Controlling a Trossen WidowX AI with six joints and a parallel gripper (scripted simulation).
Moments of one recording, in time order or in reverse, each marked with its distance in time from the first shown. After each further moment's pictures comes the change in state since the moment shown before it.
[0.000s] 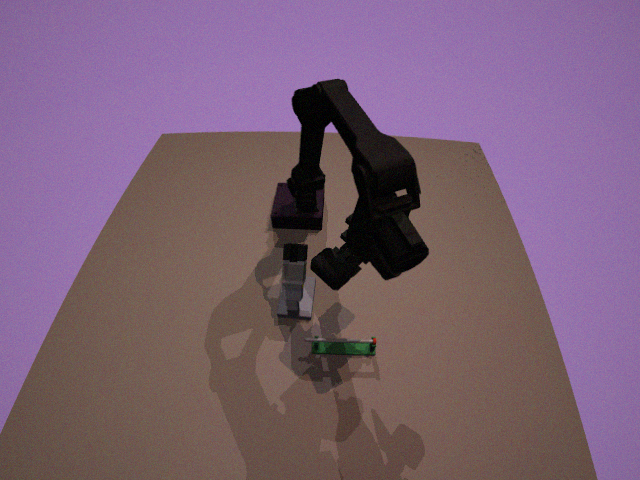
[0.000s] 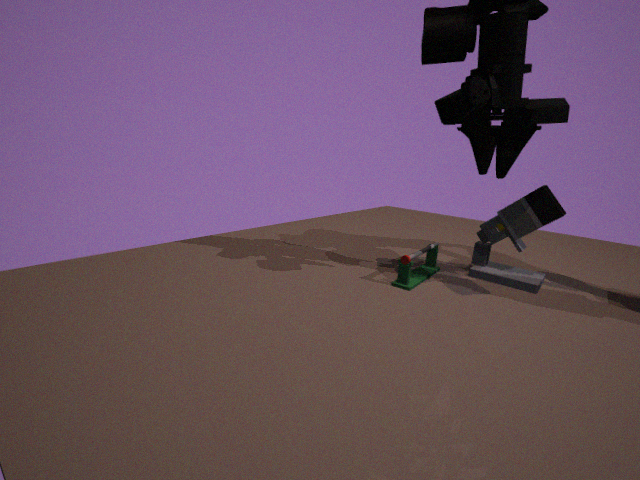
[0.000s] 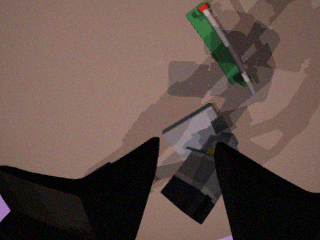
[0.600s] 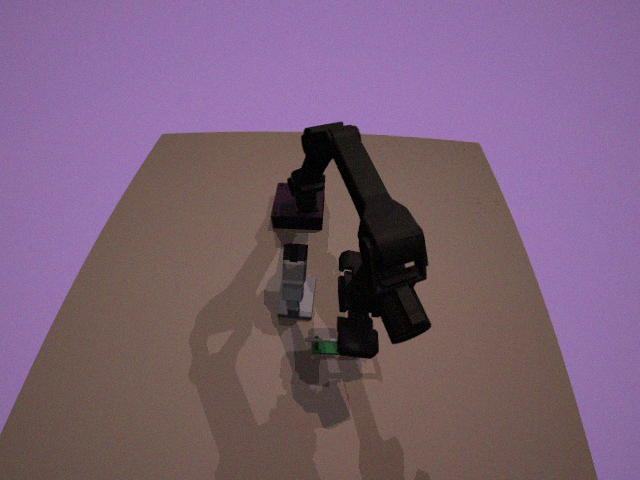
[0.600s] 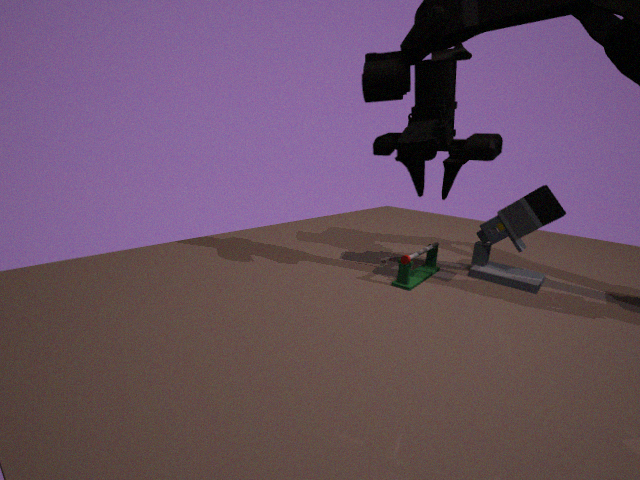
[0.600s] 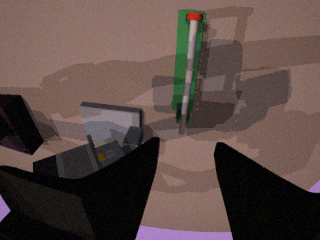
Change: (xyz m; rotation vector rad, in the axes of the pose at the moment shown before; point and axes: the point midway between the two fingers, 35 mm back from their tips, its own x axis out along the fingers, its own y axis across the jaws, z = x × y) arm 0.039 -0.068 0.056 -0.718 0.098 -0.080
